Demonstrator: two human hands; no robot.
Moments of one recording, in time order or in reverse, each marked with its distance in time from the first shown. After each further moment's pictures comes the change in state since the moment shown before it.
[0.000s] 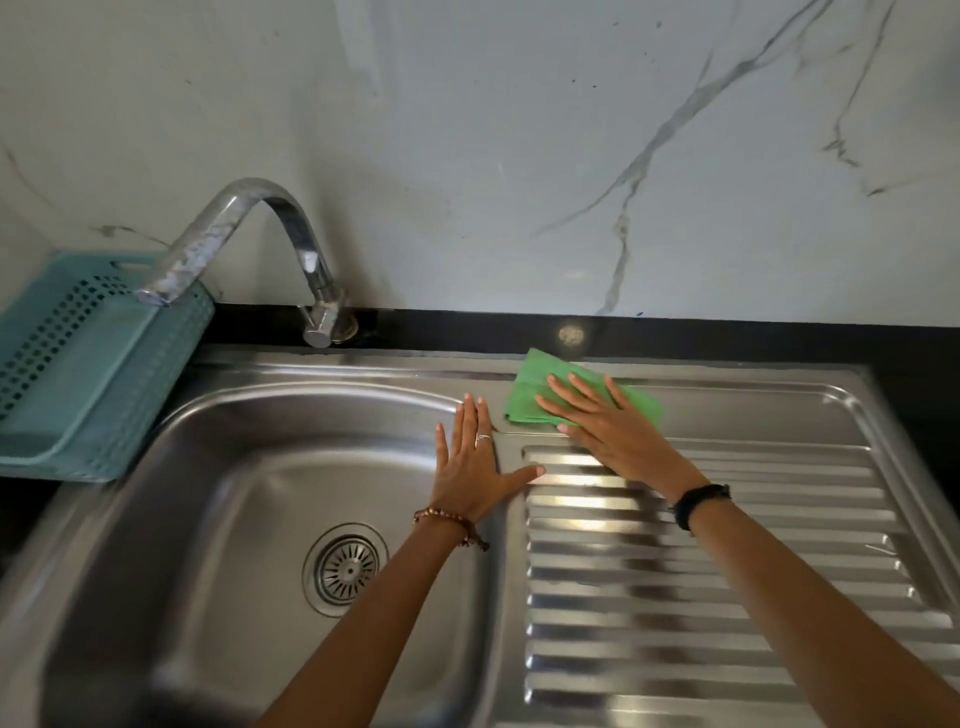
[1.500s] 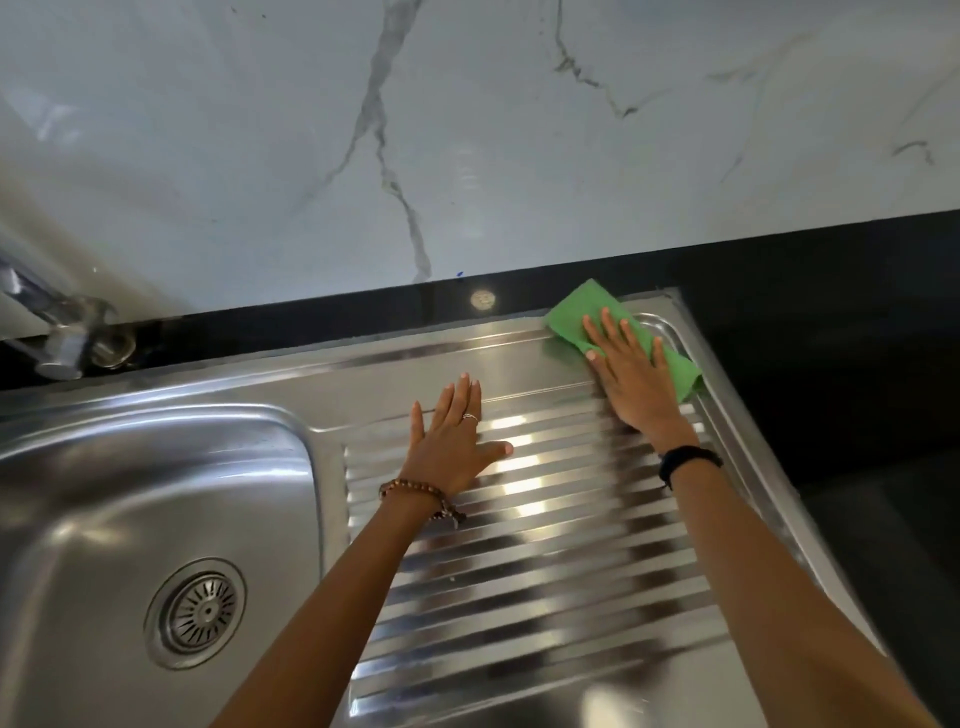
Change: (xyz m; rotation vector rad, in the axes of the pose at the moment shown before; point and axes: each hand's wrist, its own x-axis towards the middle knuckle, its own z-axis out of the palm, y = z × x) left_hand 0.026 0.140 0.054 0.150 -0.301 0.224; right_hand -0.129 0.139 0.016 0.227 0.097 0.669
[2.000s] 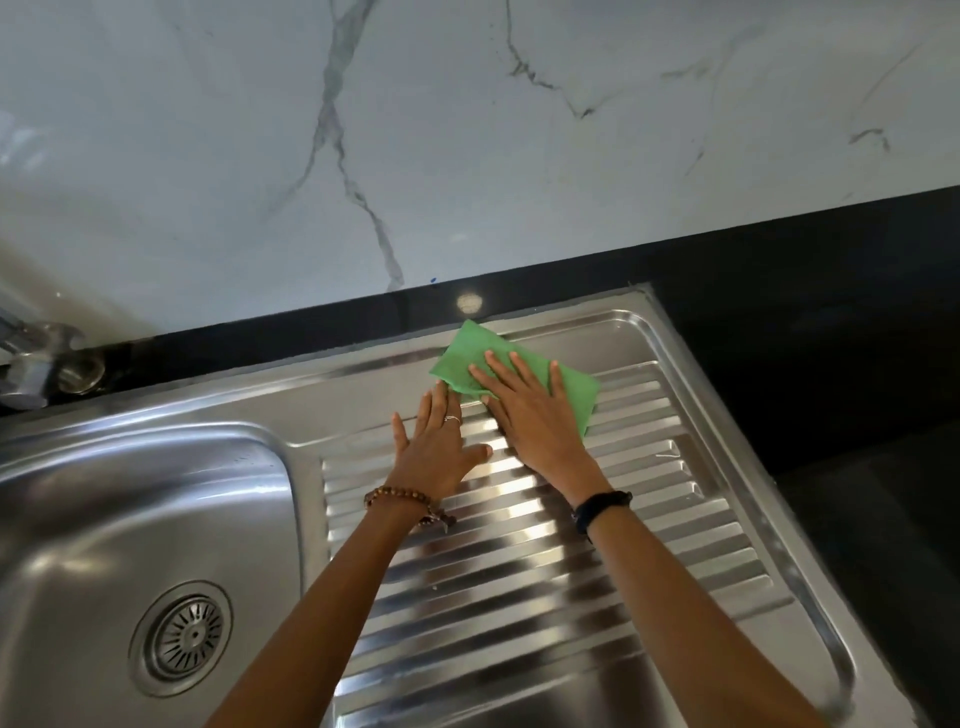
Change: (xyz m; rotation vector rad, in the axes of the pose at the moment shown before) left_hand 0.001 0.014 -0.004 -0.018 -0.018 -0.095; right_hand -0.028 -0.089 0.017 -0.009 -0.036 -0.146
